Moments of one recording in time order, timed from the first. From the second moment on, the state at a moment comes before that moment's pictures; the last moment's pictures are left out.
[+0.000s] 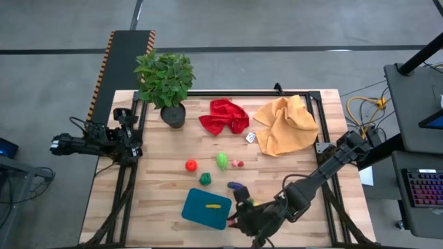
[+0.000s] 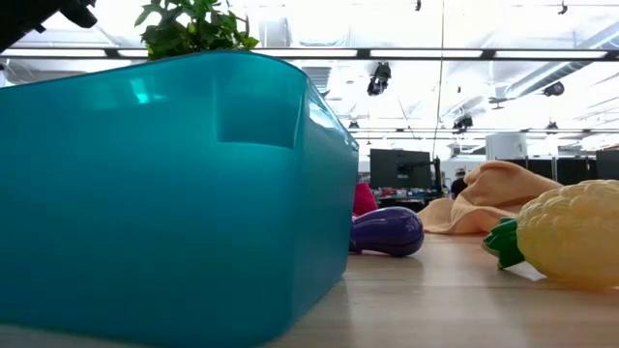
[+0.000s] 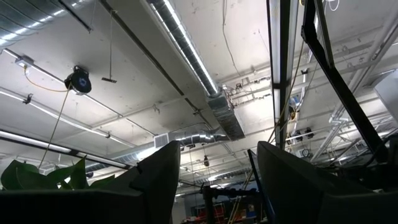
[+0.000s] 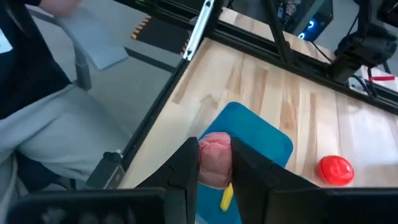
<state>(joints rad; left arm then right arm) -0.11 0.16 0.06 0.91 -0.19 0.46 0.66 1.82 1.60 -0.40 0.34 0.02</state>
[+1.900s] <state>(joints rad) -0.11 0.16 0.06 0.91 -0.19 0.46 0.52 2.04 1.58 -0.49 0.36 0.42</state>
